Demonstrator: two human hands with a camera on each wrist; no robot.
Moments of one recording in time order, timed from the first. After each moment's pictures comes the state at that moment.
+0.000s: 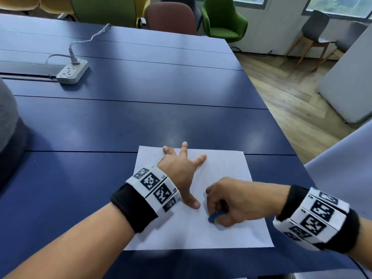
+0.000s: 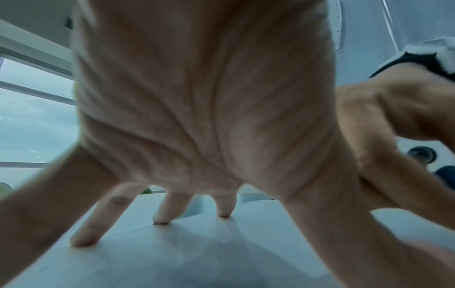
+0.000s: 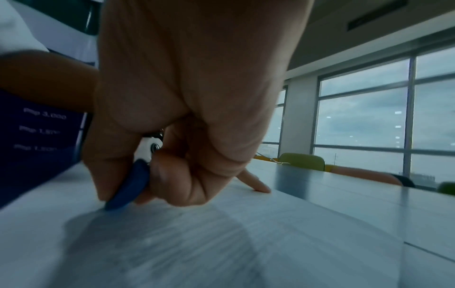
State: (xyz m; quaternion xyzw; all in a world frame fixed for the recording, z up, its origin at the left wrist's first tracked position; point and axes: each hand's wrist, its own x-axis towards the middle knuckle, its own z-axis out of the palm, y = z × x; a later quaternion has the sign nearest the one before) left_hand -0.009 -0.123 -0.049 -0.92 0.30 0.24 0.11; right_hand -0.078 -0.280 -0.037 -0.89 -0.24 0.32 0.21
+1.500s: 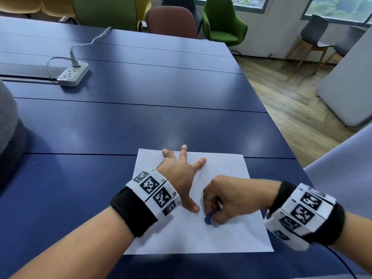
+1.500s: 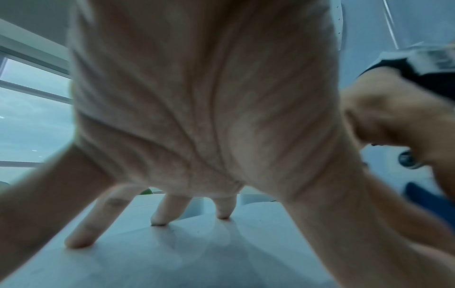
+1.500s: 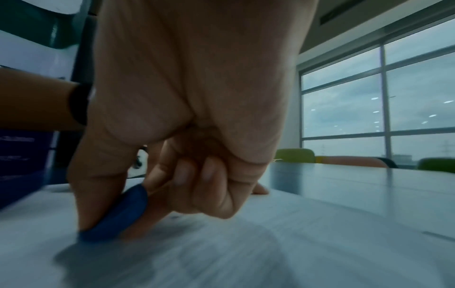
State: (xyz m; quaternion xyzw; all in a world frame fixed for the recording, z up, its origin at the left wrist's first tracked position) left_hand -0.012 -0.122 -0.045 -0.91 0.31 0.23 0.13; right_hand -0.066 -0.274 -0.034 -0.88 -0.21 0.36 0.21
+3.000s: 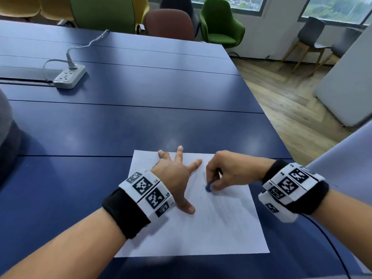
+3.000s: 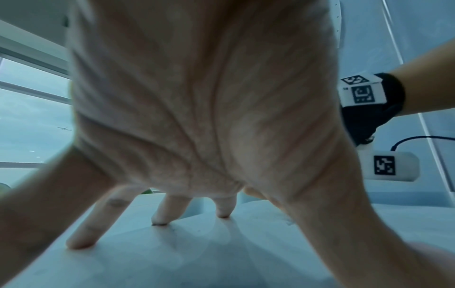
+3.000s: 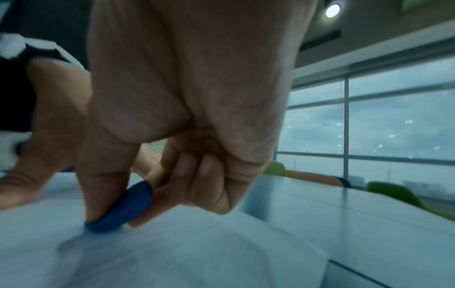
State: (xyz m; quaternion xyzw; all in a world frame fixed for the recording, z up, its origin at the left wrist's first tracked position) left_hand -0.011 -0.122 -0.046 -0.91 0.30 0.24 0.12; right_hand -0.028 -0.298 -0.026 -0.93 -0.15 0.27 0.20
